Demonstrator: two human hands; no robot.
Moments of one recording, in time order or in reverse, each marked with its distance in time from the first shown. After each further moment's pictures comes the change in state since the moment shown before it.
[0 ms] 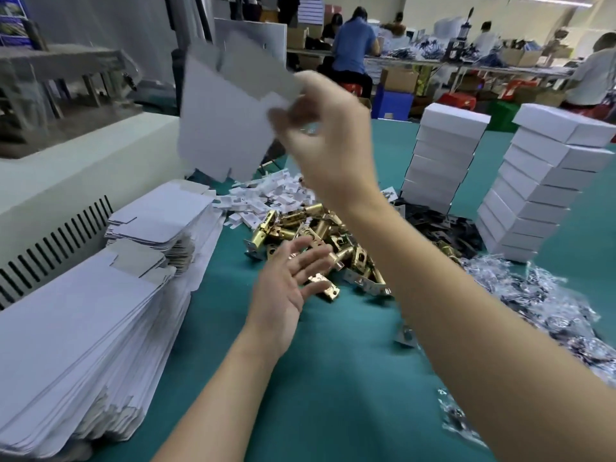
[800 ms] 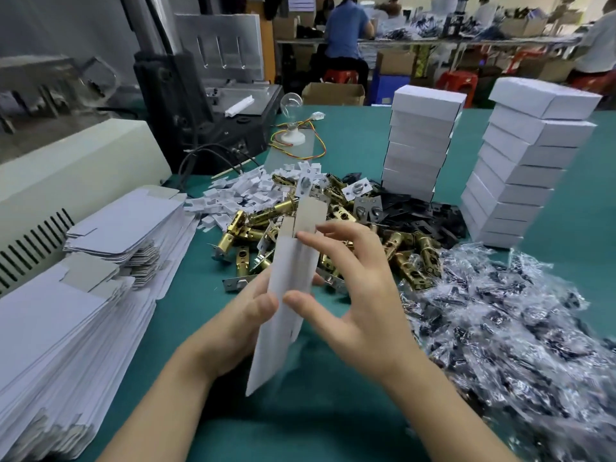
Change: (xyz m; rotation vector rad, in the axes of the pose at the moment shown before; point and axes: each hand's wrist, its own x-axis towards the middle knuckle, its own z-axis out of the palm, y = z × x) left_hand -0.032 0.013 0.008 0.562 -0.485 -0.045; right_hand -0.156 0.062 -0.069 -0.115 -0.133 0.036
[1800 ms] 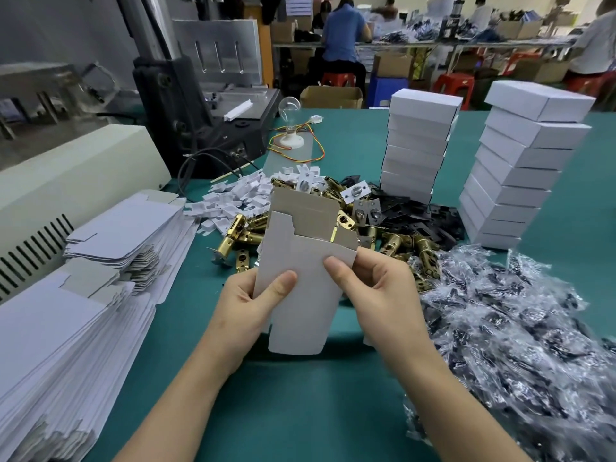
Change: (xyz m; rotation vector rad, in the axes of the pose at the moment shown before) left_hand 0.009 -0.003 0.007 0.054 0.410 0.098; right_hand 0.001 0.010 -0.005 0.552 0.068 0.524
